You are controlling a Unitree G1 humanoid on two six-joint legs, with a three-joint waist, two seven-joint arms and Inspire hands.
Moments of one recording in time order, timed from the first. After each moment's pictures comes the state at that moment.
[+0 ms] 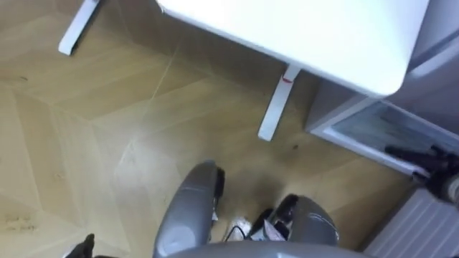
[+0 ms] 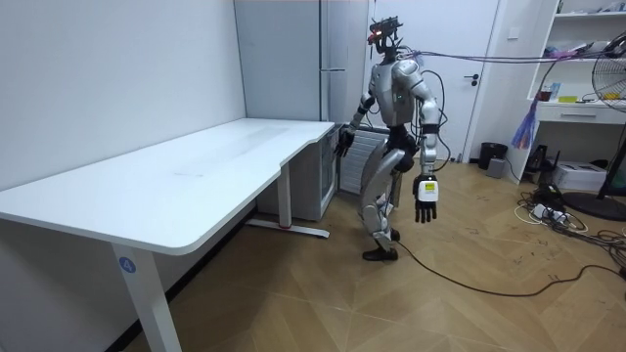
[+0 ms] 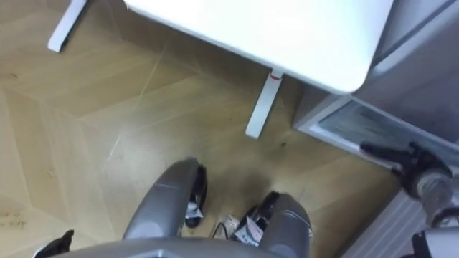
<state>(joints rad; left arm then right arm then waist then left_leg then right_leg) 0.31 0.43 -0.10 0.95 -0.12 0.03 0.01 -0.20 -0.63 0.16 1.36 0.76 0.02 0.24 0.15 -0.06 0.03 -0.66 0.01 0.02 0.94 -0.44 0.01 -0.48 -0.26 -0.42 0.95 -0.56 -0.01</state>
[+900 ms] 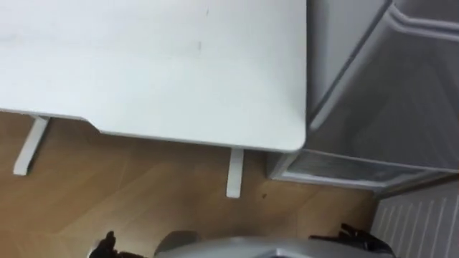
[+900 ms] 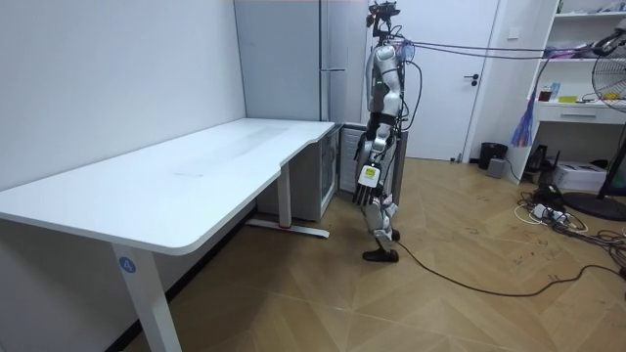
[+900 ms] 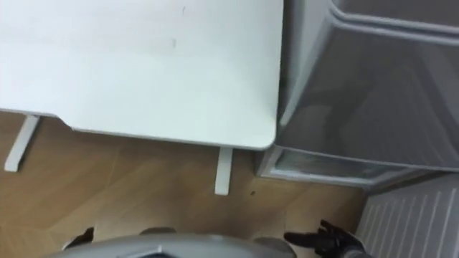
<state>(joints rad) 0.27 0.27 -0.02 1.01 0.08 0.02 0.08 0.14 -0.33 0.09 1.20 0.45 0.00 0.27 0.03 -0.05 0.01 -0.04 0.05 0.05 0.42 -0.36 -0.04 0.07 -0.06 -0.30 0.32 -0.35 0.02</state>
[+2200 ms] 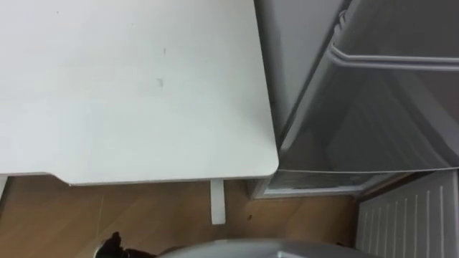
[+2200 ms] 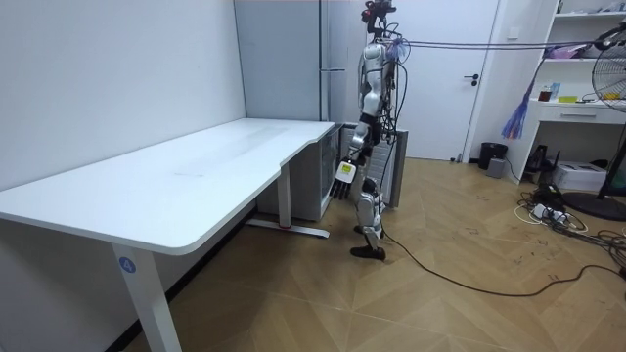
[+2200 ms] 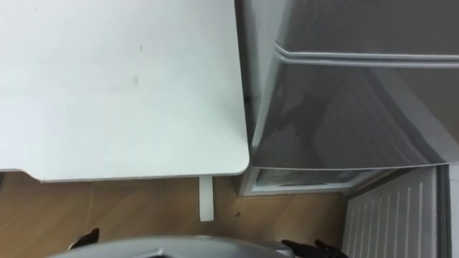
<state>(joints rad) 0.18 0.21 0.13 1.12 0.13 0.02 0.07 0.14 -0.26 -0.04 1.30 0.43 0.02 0.27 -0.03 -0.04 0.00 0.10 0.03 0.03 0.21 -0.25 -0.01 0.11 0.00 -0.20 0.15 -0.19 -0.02</state>
